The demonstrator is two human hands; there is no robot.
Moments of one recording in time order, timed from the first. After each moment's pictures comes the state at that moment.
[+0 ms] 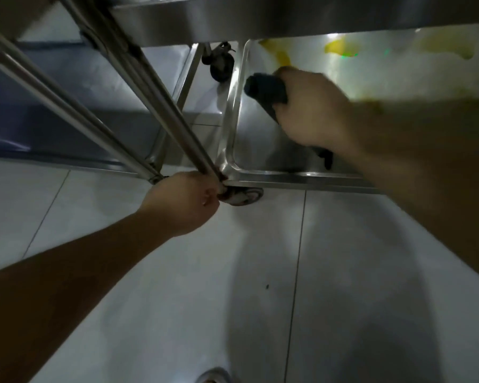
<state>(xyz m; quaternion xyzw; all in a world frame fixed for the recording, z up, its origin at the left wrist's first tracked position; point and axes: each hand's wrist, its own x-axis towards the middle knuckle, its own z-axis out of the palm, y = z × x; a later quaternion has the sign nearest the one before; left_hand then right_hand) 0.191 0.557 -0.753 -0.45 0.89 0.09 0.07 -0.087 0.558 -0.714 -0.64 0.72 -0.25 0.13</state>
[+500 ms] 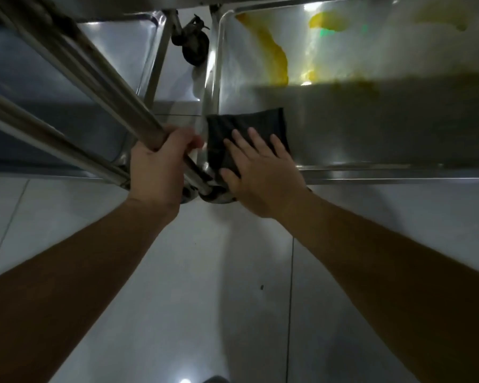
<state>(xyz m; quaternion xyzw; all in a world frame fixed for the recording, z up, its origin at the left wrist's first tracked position) 0.153 0.528 -0.761 -0.50 0.54 0.54 -0.40 -0.013 0.593 -0.828 -0.68 0.72 -0.05 0.16</state>
